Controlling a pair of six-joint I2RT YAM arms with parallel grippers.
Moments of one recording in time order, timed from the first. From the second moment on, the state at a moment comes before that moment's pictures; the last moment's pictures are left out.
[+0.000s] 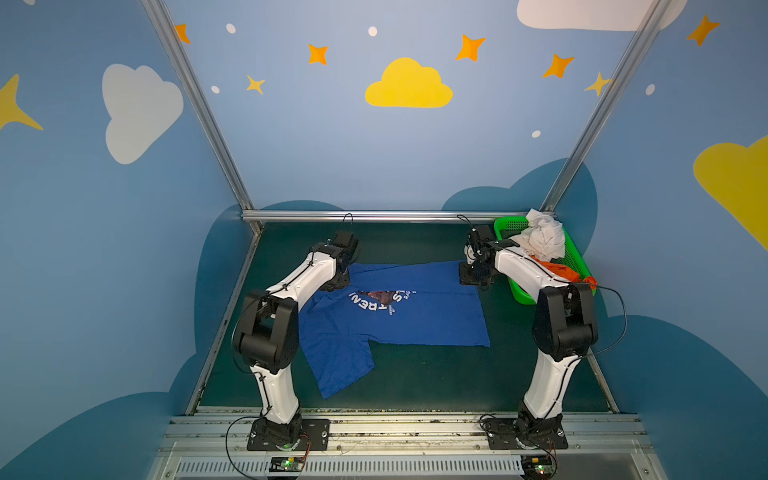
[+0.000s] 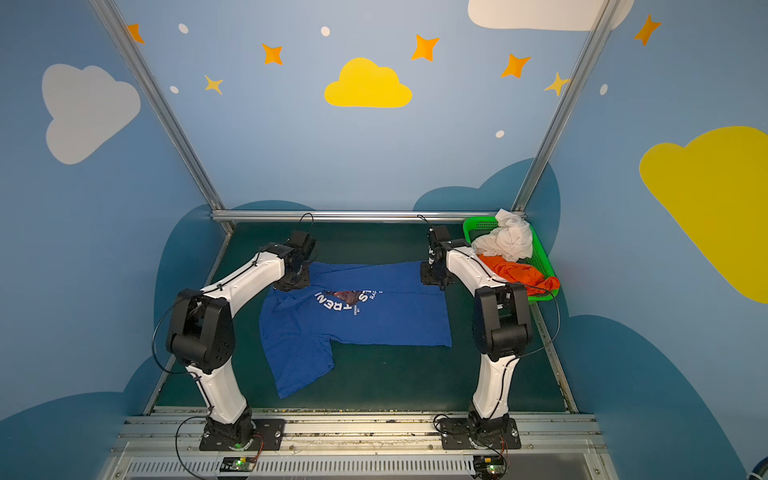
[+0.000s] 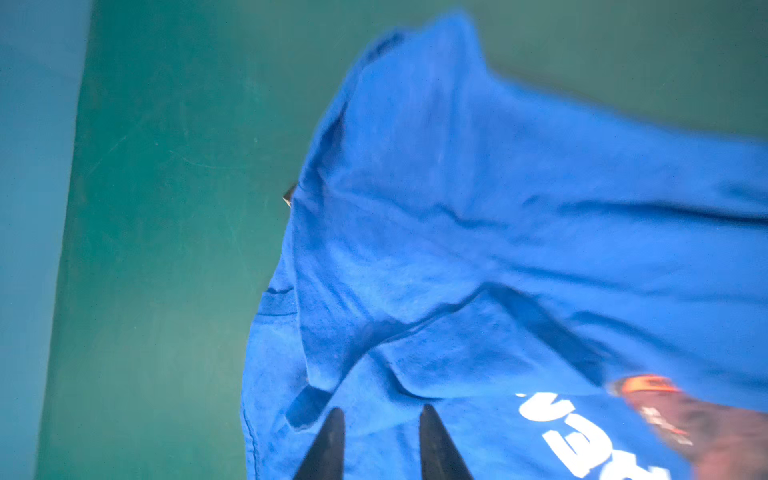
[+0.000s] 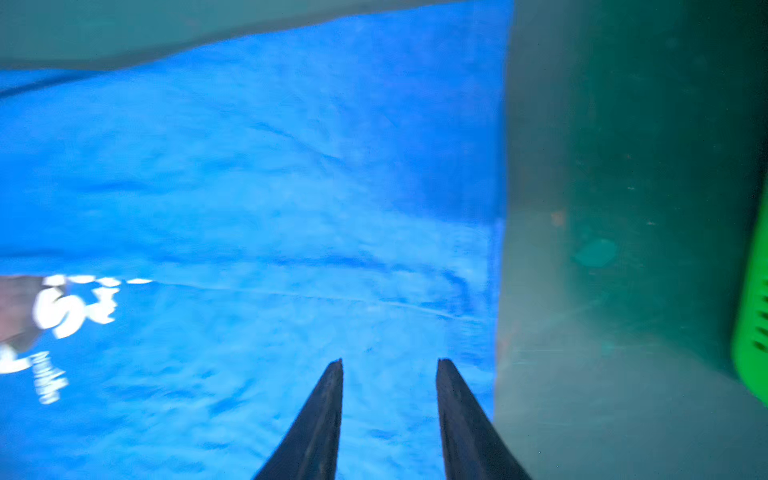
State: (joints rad) left arm -0.30 1.85 1.48 -0.92 -0.40 -0.51; right arm 0.29 1.93 1.53 -0.84 -0.05 0.22
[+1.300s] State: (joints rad) left arm 0.07 2.00 1.38 -0.76 0.04 -0.60; right arm 0.68 2.82 2.47 -0.36 -0.95 0.79
